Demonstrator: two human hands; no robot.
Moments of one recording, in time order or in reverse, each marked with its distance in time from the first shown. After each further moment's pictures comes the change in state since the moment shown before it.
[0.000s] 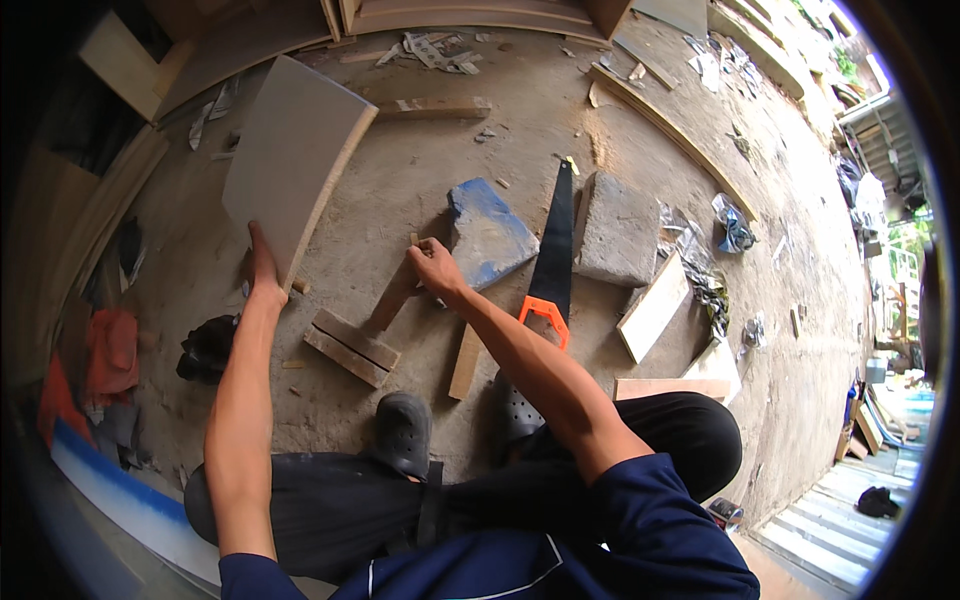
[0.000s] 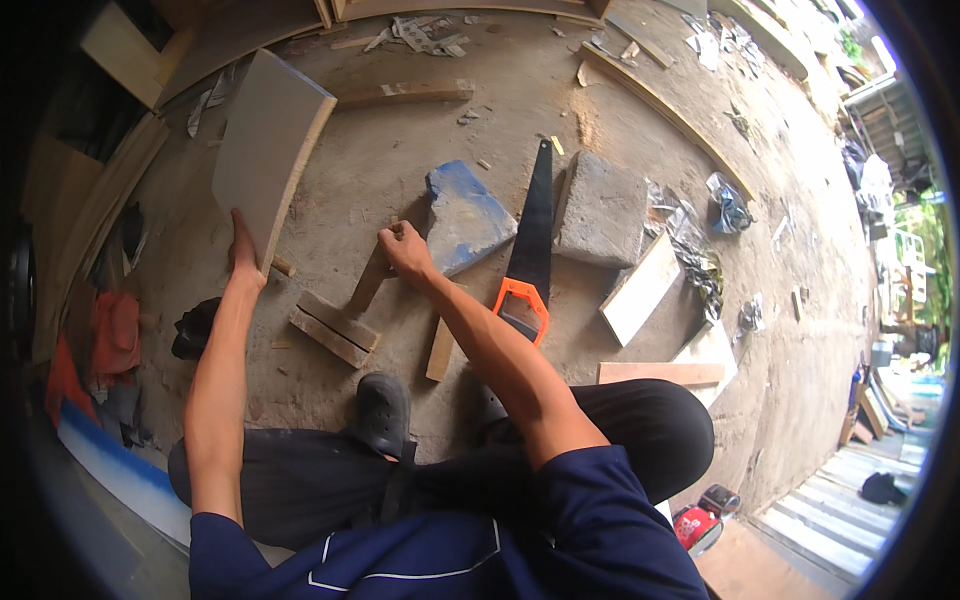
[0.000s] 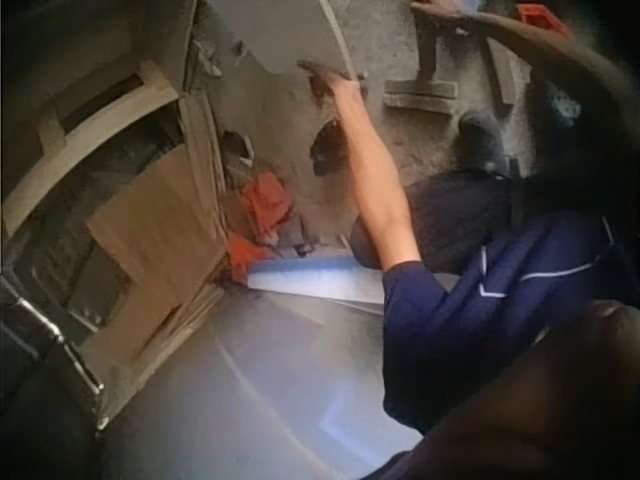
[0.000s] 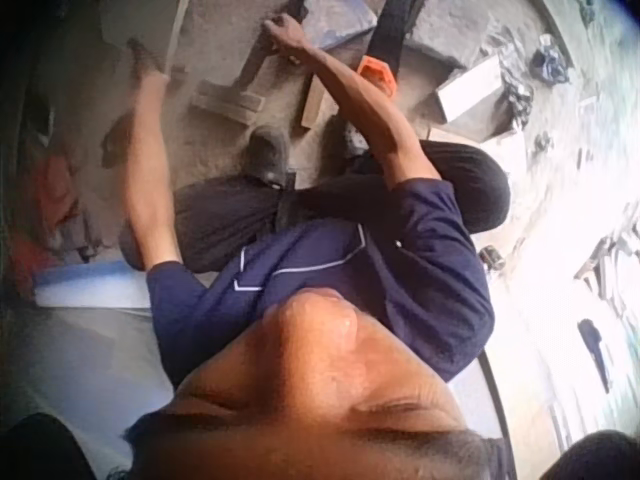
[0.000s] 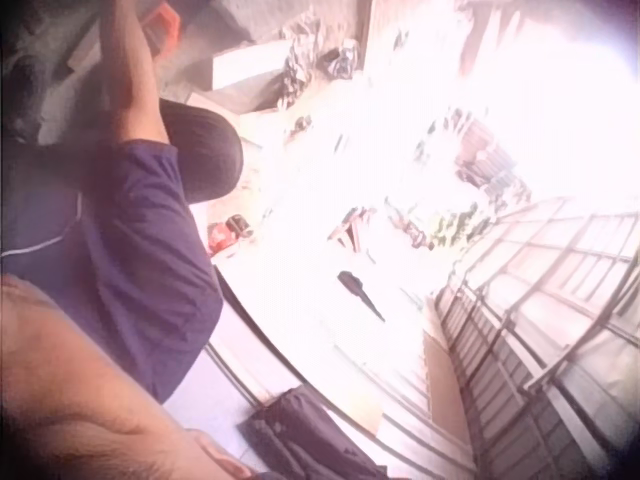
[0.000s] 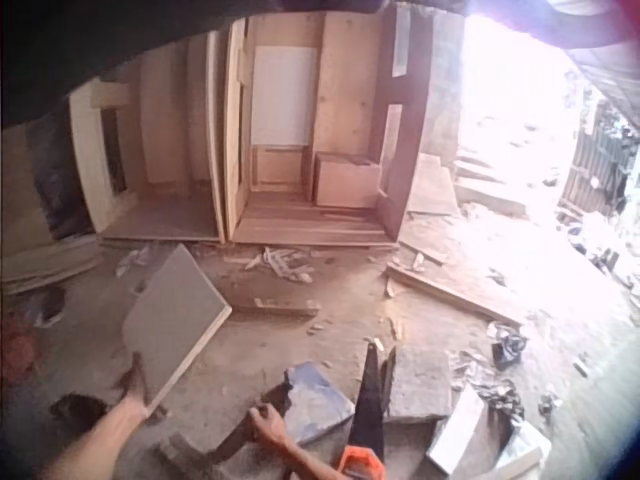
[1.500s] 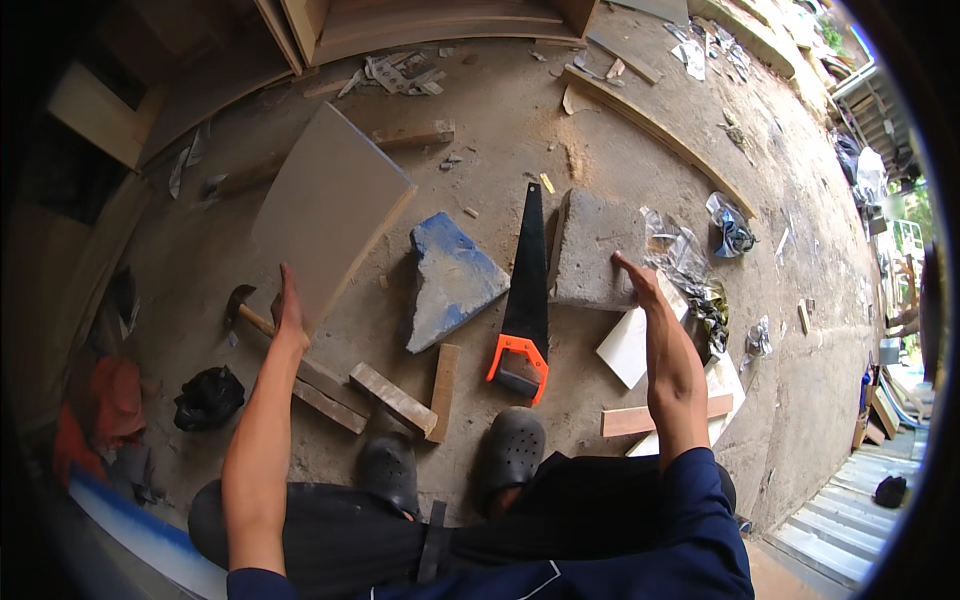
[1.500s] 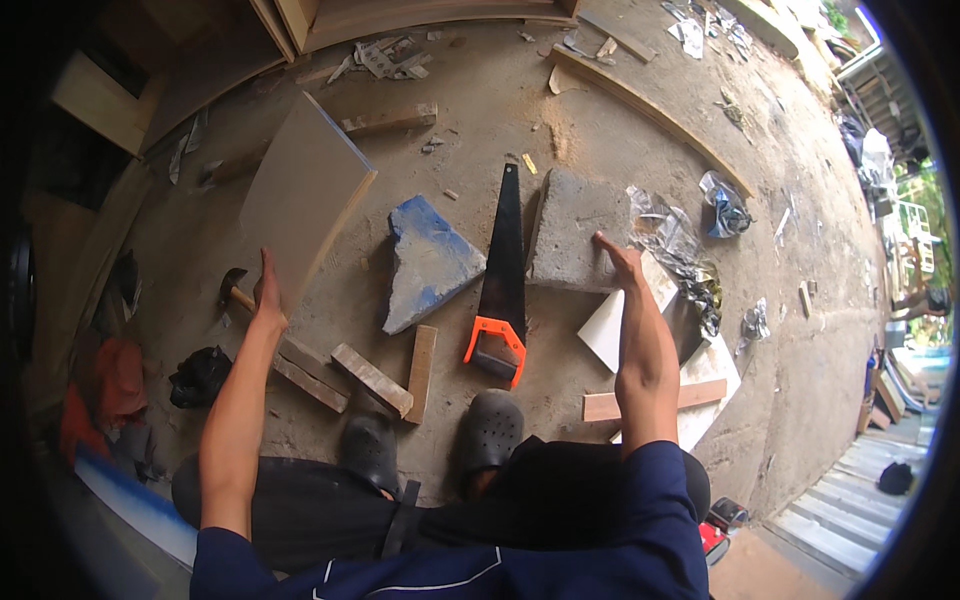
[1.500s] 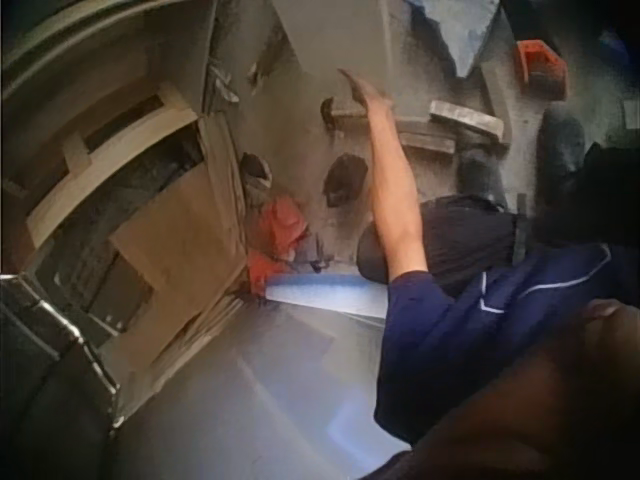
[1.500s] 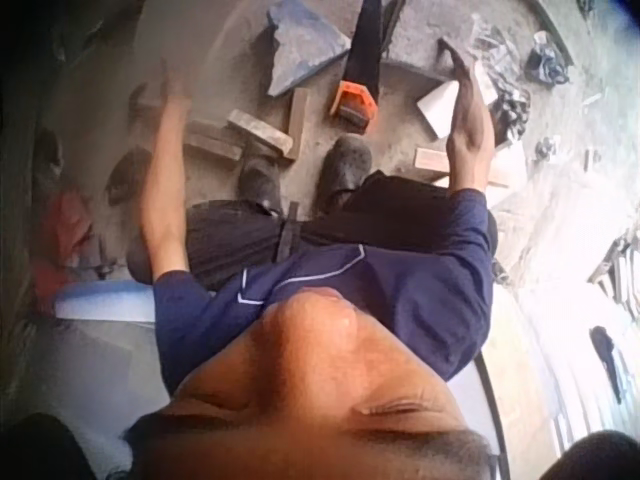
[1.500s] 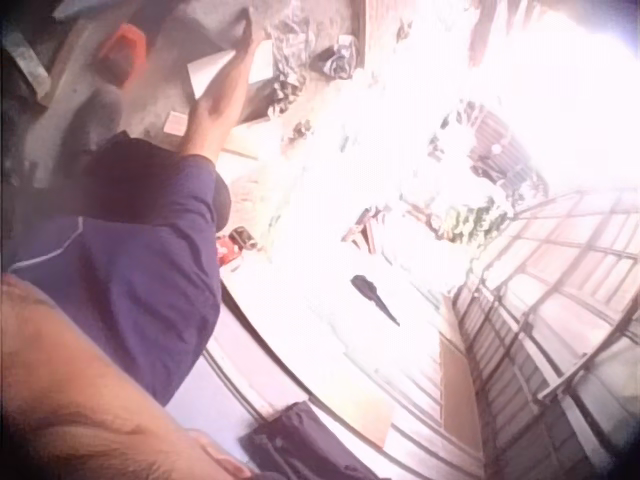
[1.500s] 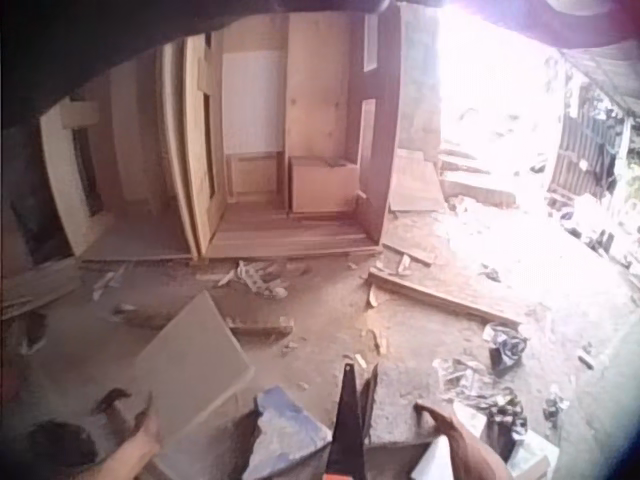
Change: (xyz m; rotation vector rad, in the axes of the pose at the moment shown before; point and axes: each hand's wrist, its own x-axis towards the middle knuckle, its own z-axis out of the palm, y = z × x) left_hand 0.001 -0.046 0.076 0.242 -0.090 -0.074; right_hand 0.007 0.157 -0.400 0.058 0.400 0.418
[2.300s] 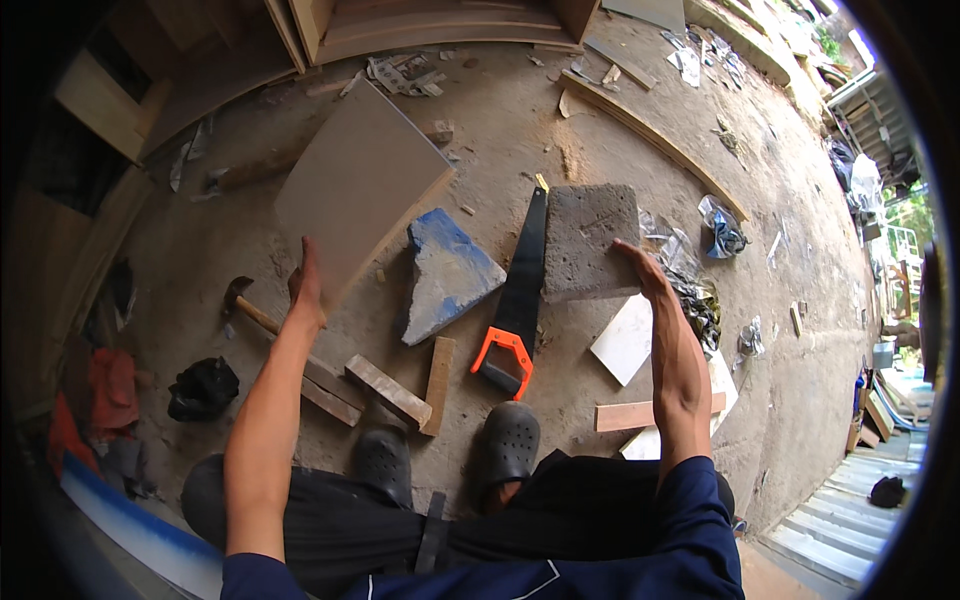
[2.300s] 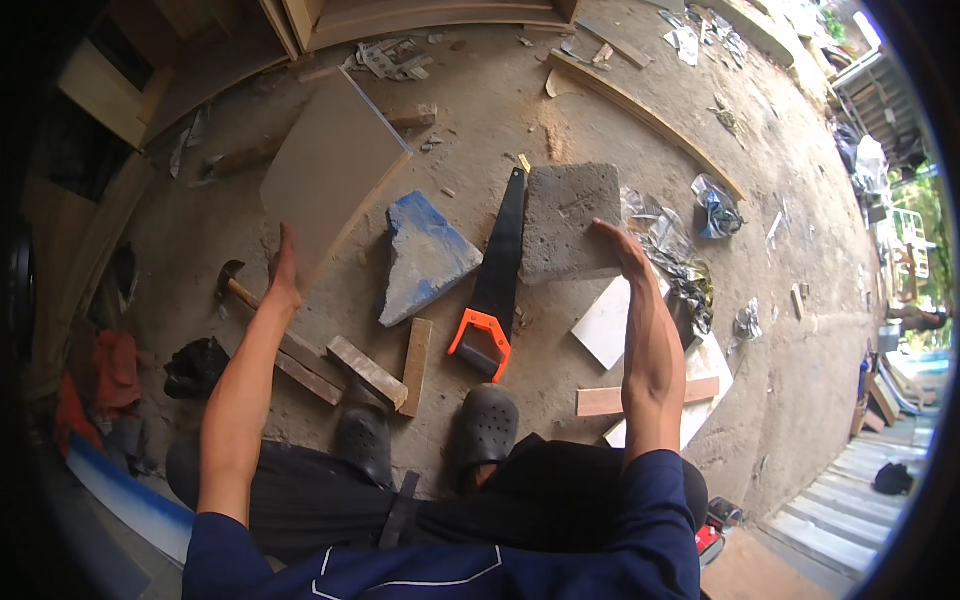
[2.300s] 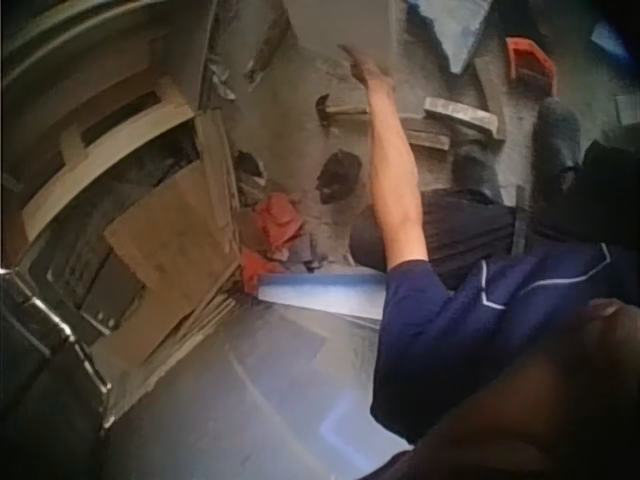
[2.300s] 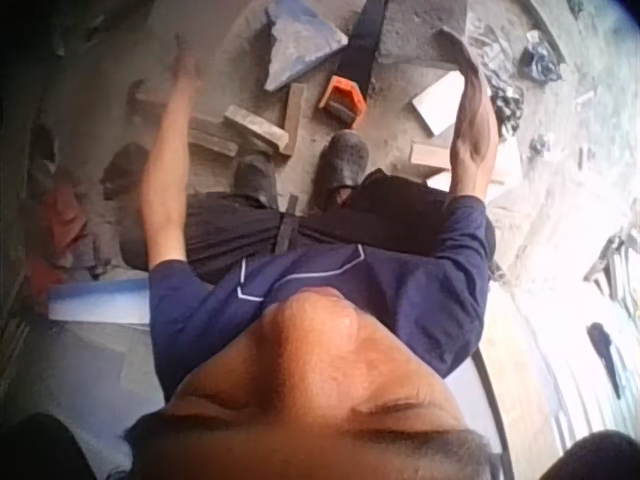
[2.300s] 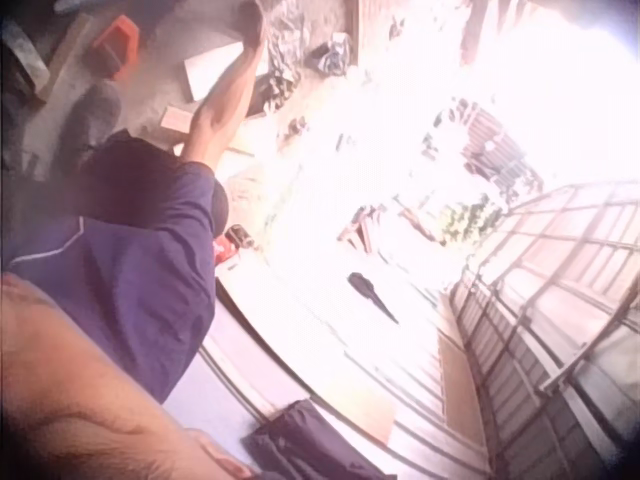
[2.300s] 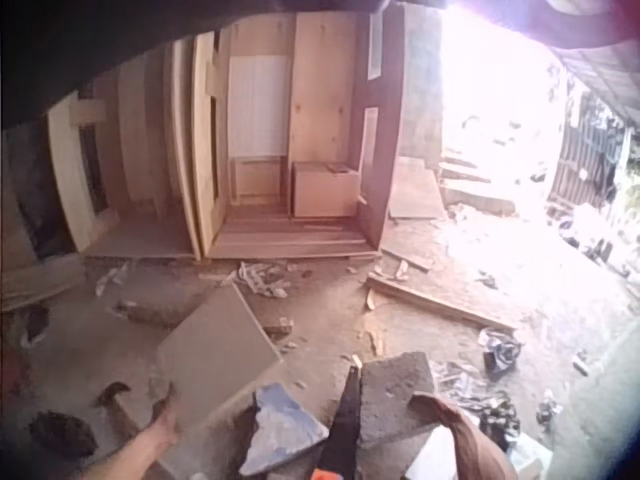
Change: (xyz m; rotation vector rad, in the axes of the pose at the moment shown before) left_hand 0.013 -0.005 0.043 -0.089 -0.203 0.028; right_hand -0.023 -0.040 -0.029 0.199 -0.173 -0.049
